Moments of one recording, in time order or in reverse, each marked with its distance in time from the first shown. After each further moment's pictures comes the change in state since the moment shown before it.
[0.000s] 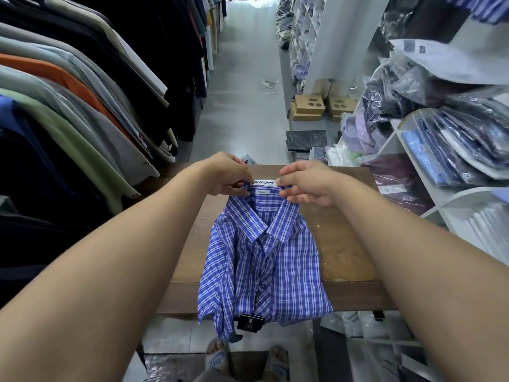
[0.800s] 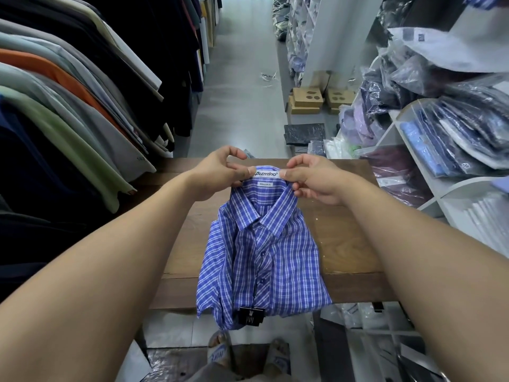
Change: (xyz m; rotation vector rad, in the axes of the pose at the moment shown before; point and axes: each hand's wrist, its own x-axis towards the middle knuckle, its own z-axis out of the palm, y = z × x) left_hand -0.002 -0.028 -0.004 -0.029 -0.095 0.288; right_hand 0.002 0.018 -0.015 0.095 -0.044 -0.079
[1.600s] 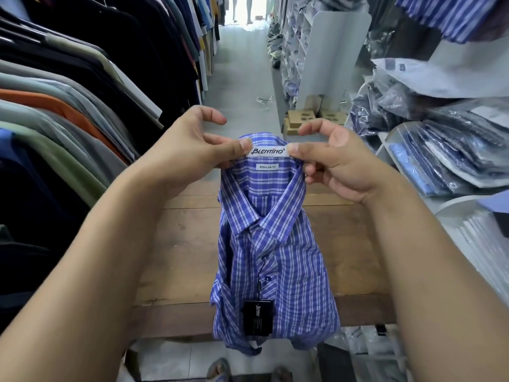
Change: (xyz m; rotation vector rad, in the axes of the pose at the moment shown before) left_hand -0.103 0.119 -0.008 0.006 0.217 0.273; right_hand -0.088 -0.084 0.001 0.190 -0.098 -0.417
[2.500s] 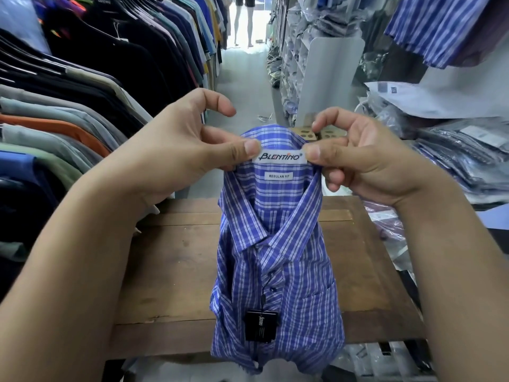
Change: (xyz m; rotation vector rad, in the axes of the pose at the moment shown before) left_hand -0.032 0.057 -0.017 -0.037 -0.148 0.138; right_hand -0.032 -0.056 0.004 -0.019 -0.183 -0.113
